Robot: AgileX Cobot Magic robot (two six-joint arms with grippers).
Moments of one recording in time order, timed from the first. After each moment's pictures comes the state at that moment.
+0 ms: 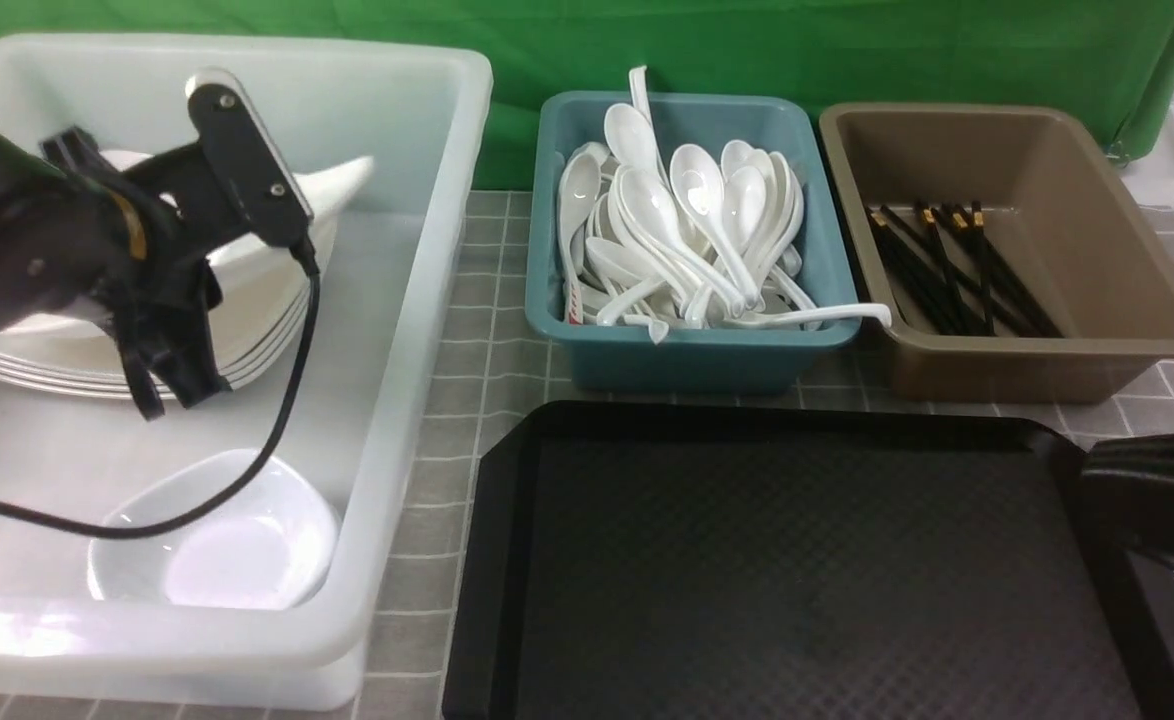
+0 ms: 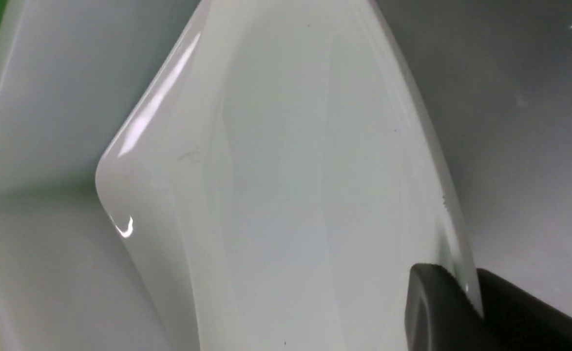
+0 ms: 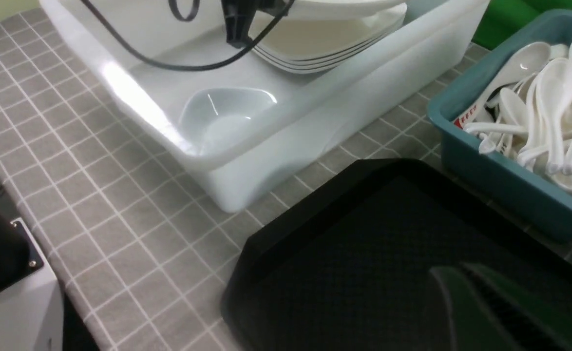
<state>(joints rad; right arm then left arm) 1.10 0.73 -0.97 -0.31 0.71 0.37 -0.20 1.52 -1.03 0.54 0.49 0.43</state>
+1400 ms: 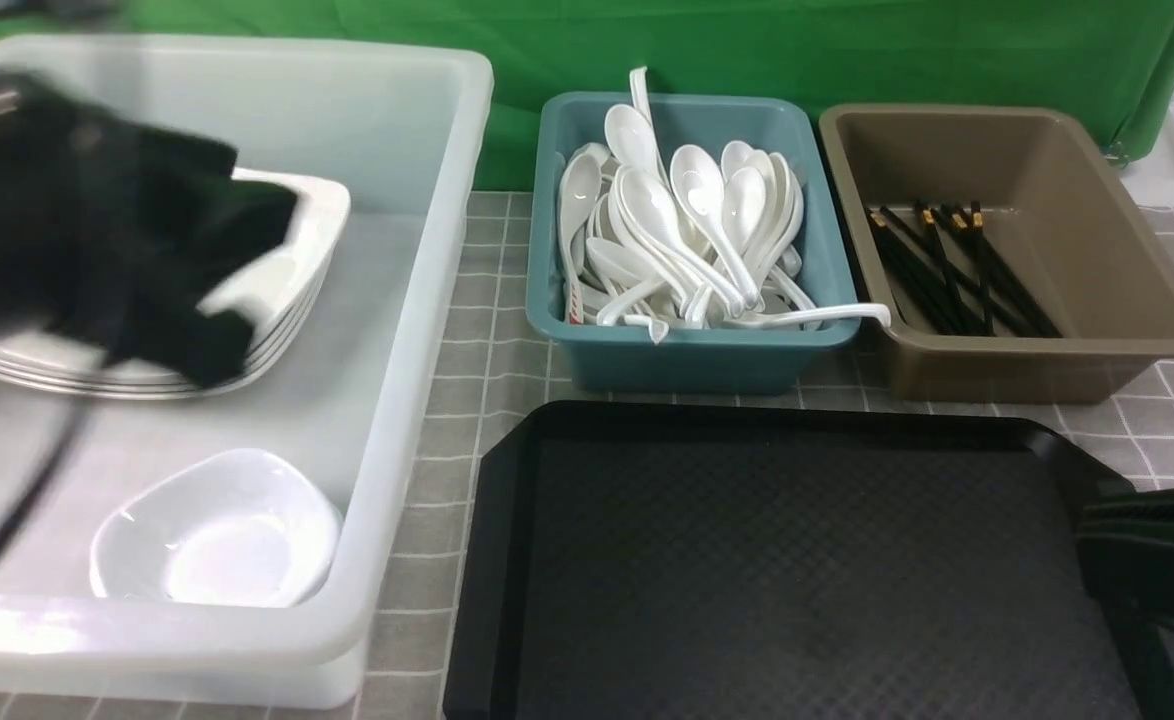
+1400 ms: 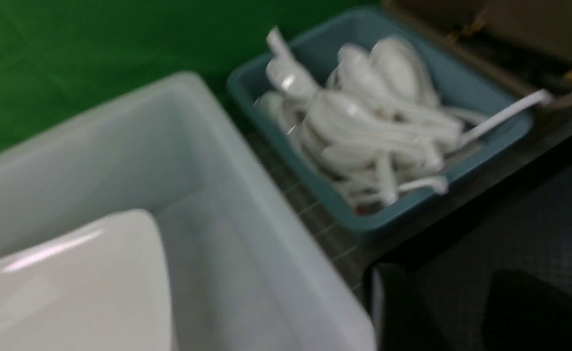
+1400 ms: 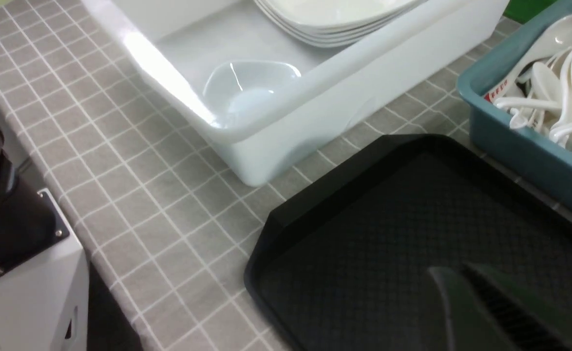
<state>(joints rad) 1.10 0.73 -0.97 -0.23 0.74 0.32 -0.48 0.83 -0.89 -0.01 0.48 0.20</state>
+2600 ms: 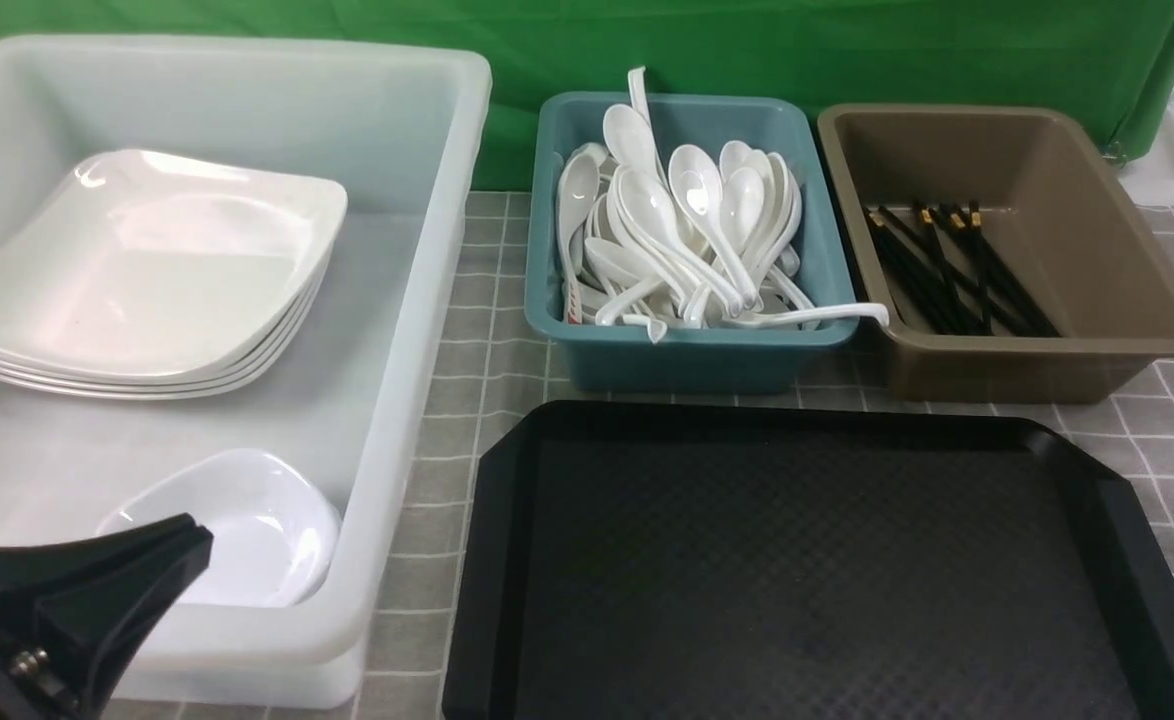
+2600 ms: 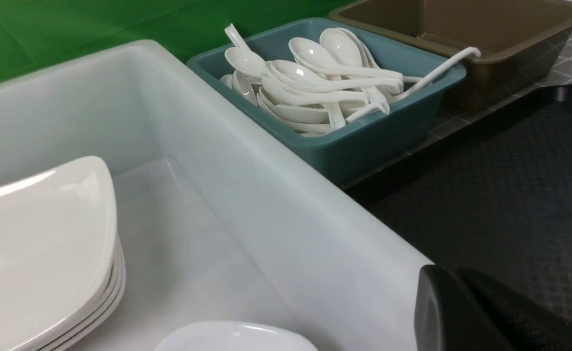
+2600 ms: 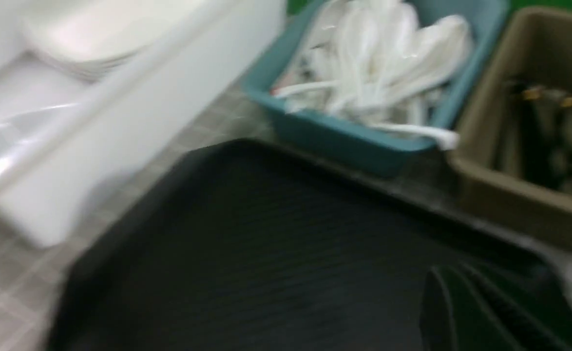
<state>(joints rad) 0.36 0.51 -0.64 0.06 0.49 -0.07 -0.49 0.44 -0.28 -0.13 0.18 0.31</state>
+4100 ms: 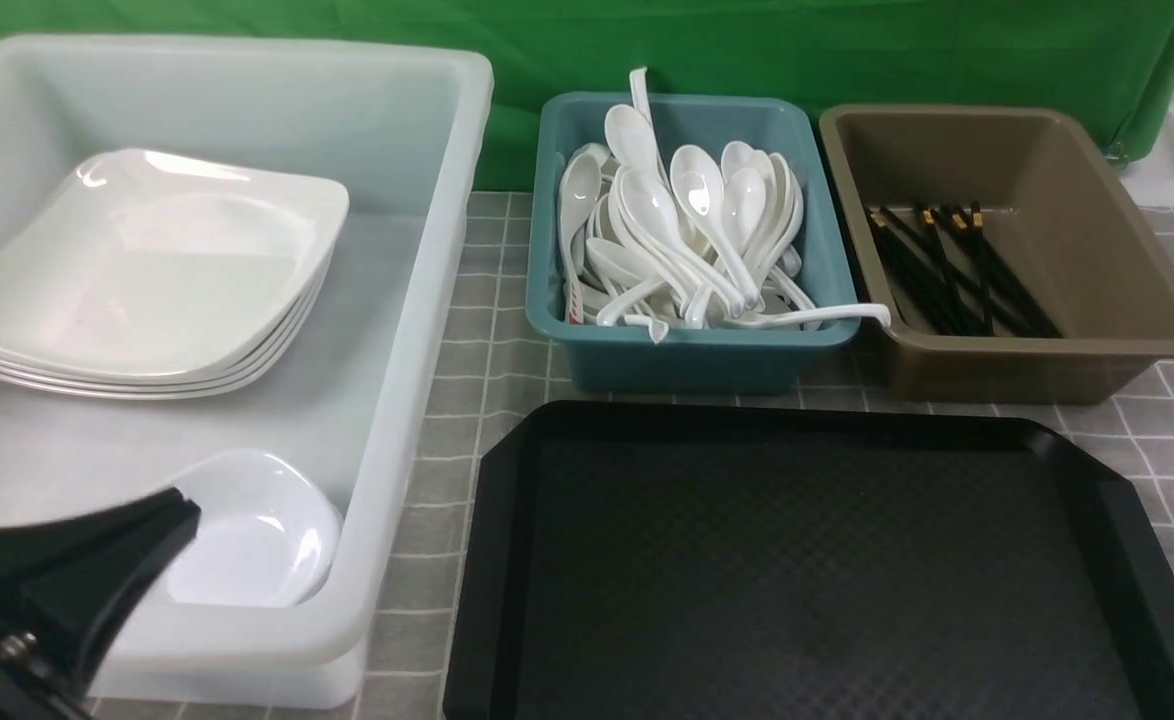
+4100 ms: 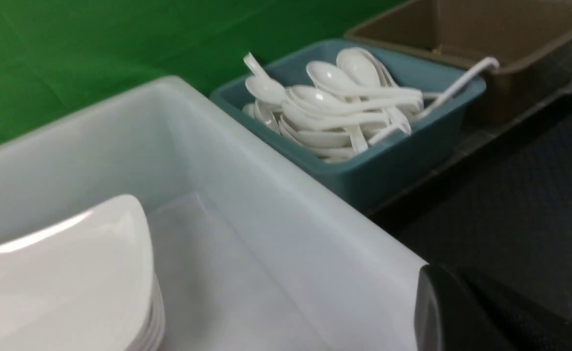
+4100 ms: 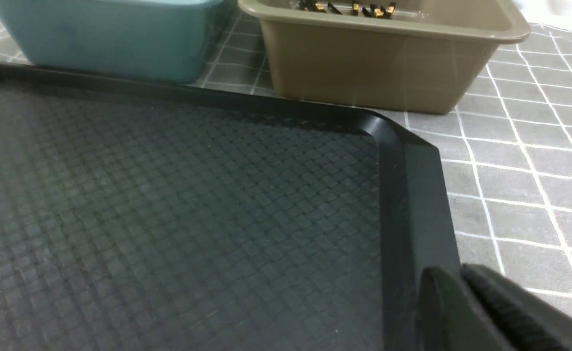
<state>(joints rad) 0.01 0.00 0.01 0.17 0.26 -0.23 -0.46 0.42 -0.27 -0.01 0.07 0.27</state>
